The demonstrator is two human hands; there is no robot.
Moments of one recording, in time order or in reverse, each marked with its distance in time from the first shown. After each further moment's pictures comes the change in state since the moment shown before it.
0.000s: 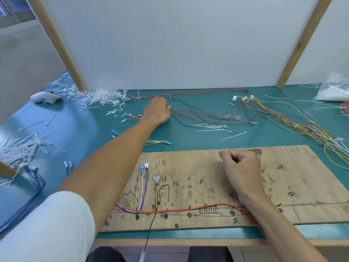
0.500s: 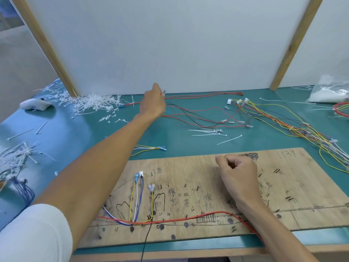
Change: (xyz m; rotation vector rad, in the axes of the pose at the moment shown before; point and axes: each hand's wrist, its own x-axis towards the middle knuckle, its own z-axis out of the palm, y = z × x) left_hand 0.020 0.019 -0.020 -0.240 0.212 0.019; right_hand 0.001 0.000 0.000 -0.020 0.014 -0.019
